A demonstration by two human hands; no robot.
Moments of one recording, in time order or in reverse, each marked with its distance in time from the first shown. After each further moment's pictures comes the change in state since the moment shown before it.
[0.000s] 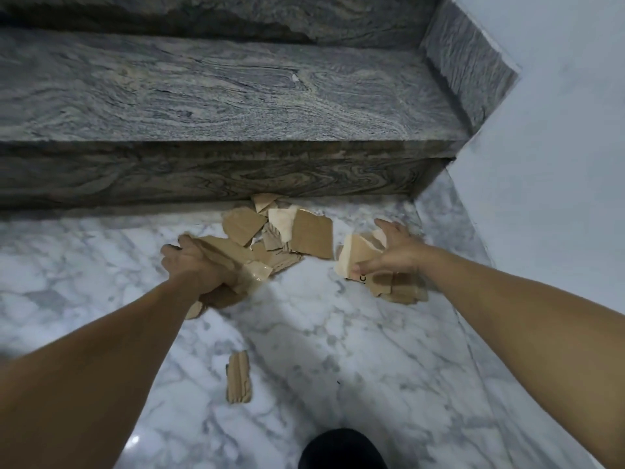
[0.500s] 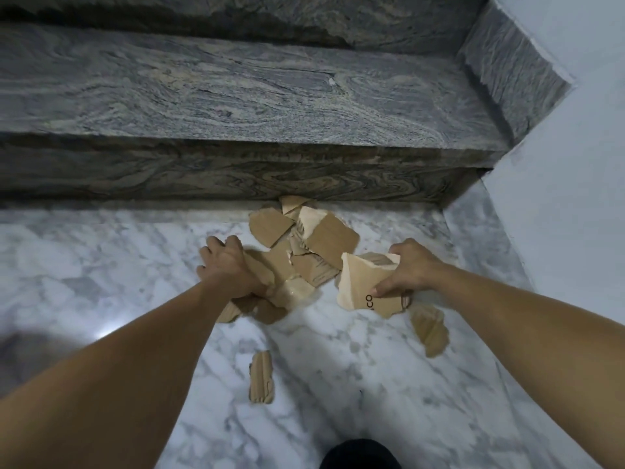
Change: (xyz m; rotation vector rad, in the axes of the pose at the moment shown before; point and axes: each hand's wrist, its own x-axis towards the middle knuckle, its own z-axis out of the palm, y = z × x) left_hand -0.012 0.002 0.001 0.235 -0.057 0.171; right_hand 0.014 -0.013 0.024 -0.063 0.043 -0.052
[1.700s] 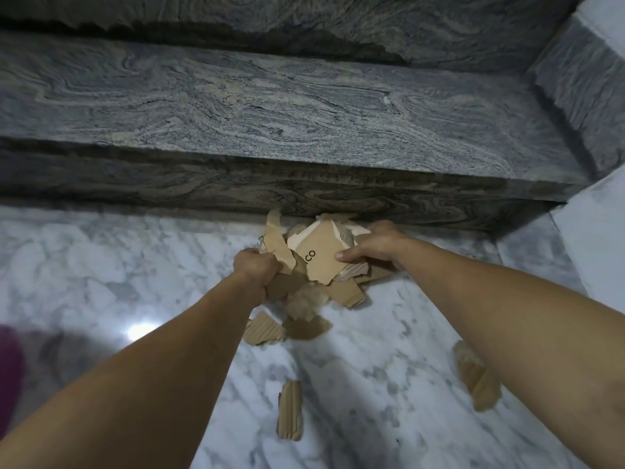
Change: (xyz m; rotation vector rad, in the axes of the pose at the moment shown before) left_hand 0.029 -0.004 -0.021 -1.179 -0.049 -0.354; right_hand 0.055 -0.131 -0.006 0.270 -0.017 -0.034
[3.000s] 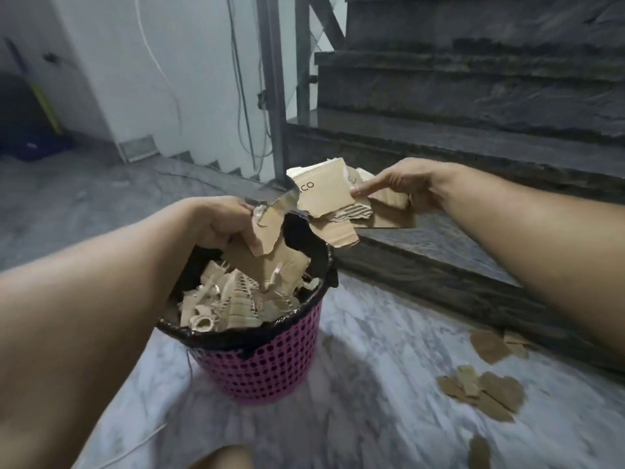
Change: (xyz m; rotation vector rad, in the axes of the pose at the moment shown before) left_hand -0.271 0.097 -0.504 0.358 0.041 0.251; right_hand -0.374 -0.394 0.034 0.176 -0.383 -0.542
